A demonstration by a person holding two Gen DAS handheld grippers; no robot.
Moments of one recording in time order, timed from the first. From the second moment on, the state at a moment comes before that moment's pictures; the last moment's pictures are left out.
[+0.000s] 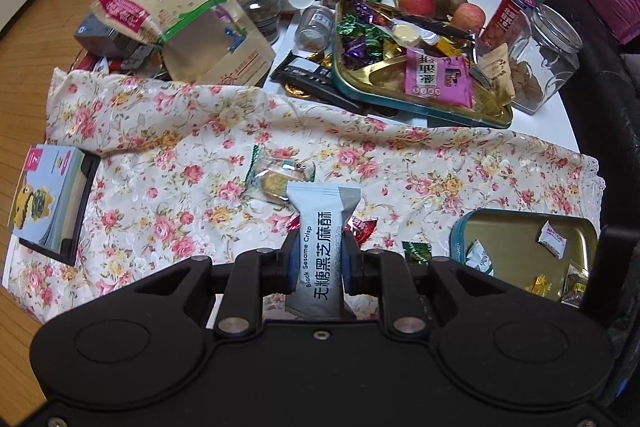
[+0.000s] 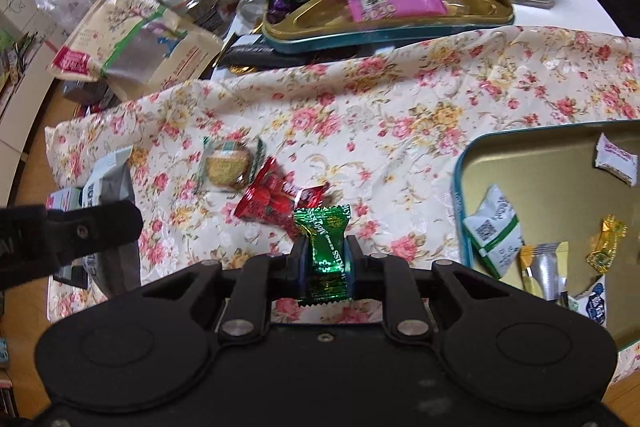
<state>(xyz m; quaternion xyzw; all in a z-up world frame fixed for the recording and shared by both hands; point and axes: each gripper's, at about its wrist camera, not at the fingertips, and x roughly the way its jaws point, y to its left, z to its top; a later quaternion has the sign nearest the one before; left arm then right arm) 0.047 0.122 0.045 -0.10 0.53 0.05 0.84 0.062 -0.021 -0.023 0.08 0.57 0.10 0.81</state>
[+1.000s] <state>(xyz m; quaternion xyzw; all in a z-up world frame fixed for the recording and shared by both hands) 0.064 -0.014 0.003 0.02 0.56 -0.01 0.83 0.058 -0.174 -0.007 0.17 0.53 -0.02 0.83</state>
